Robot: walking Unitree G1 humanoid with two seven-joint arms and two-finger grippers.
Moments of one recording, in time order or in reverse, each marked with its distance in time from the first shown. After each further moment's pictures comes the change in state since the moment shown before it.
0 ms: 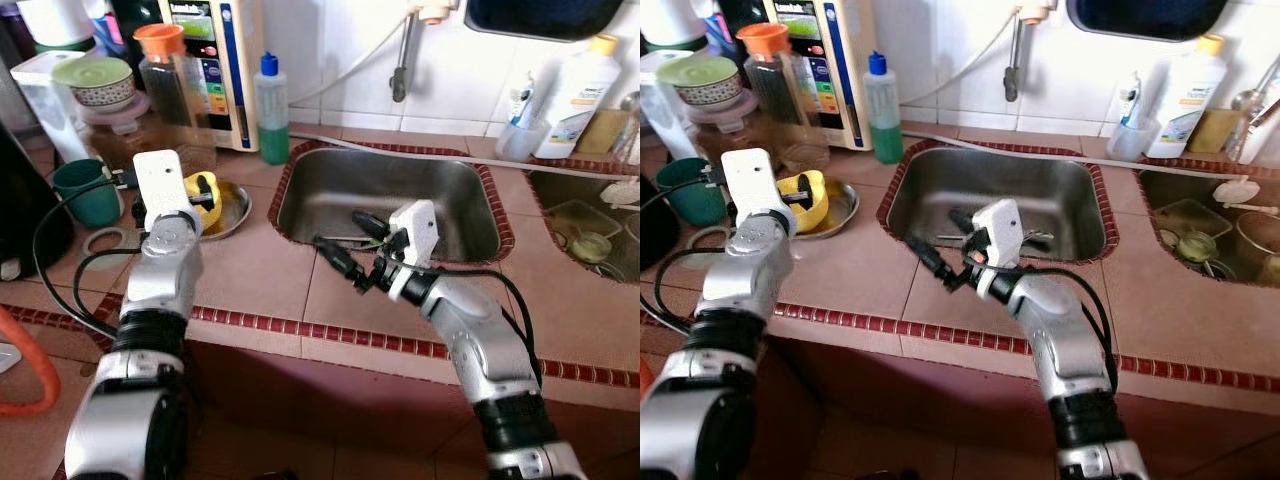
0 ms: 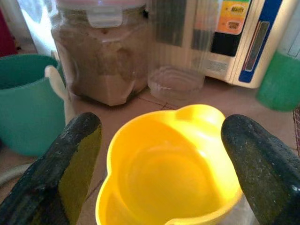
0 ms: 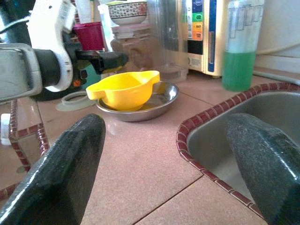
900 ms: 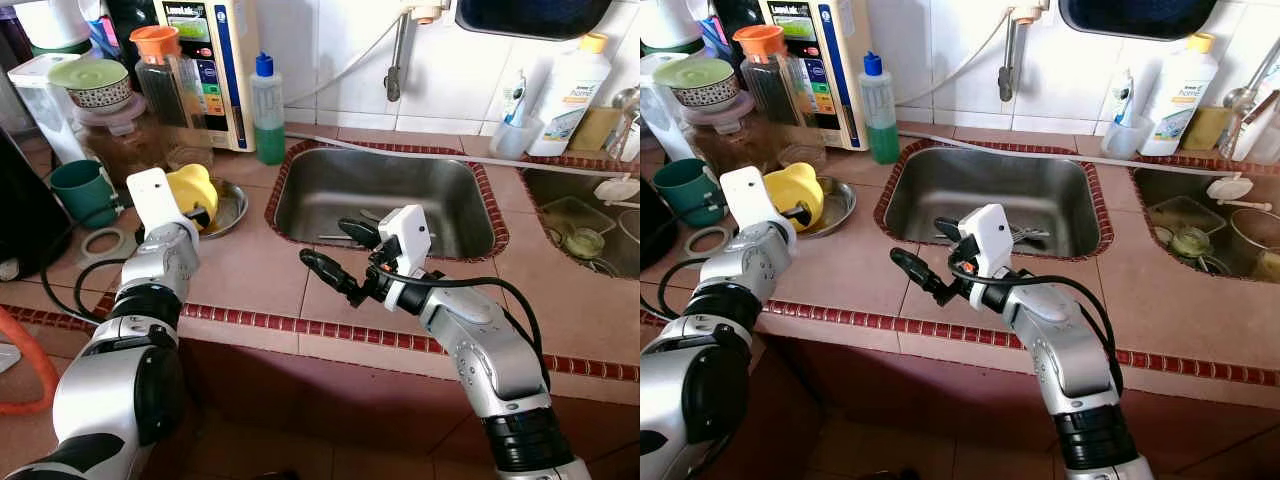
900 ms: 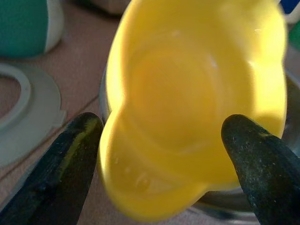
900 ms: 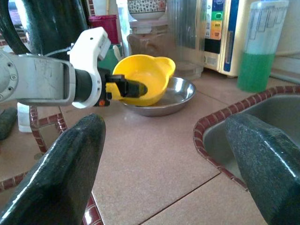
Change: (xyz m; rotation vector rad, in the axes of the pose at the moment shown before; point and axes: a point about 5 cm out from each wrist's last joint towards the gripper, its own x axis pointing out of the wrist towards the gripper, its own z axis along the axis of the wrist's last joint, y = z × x) left arm 0.011 0.007 -0.032 -0.148 0.282 0.019; right arm -0.003 0.016 0.008 -0.030 0.036 0.047
